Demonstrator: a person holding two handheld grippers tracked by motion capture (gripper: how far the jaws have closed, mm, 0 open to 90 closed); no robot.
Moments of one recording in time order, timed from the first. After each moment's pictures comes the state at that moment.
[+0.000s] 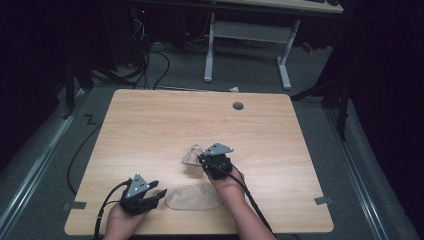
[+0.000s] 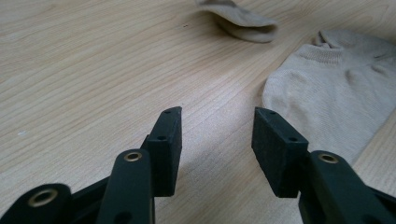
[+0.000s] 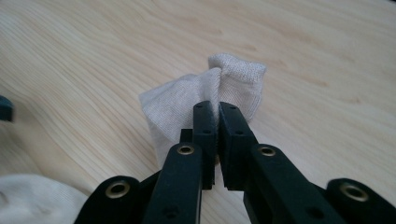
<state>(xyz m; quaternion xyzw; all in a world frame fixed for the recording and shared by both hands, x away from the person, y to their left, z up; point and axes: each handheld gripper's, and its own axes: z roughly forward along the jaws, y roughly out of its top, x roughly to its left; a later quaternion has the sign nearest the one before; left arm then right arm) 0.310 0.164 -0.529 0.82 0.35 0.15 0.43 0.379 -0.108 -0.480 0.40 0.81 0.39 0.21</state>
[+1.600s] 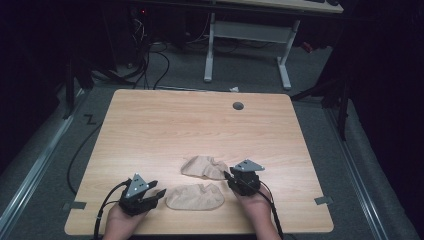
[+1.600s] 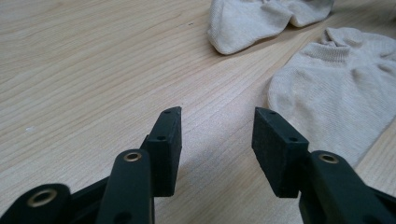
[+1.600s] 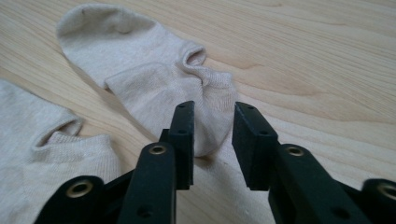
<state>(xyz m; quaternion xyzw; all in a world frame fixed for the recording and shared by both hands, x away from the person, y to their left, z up) 0.310 0.165 -0.529 0.82 0.36 0.16 0.43 0.337 -0.188 -0.513 0.46 0.78 0.36 0.22</state>
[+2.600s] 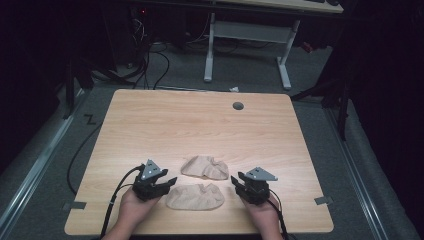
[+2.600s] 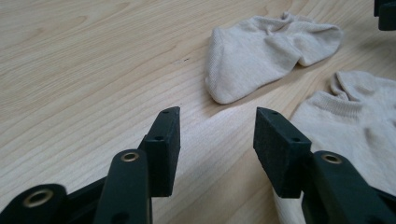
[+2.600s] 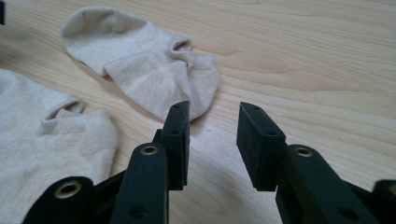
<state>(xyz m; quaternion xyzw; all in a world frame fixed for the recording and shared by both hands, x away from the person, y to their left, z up) 0.348 0.130 -0.514 0.82 0.37 0.14 0.42 0.313 -0.211 -0.516 0.48 0.76 0.39 0.22</state>
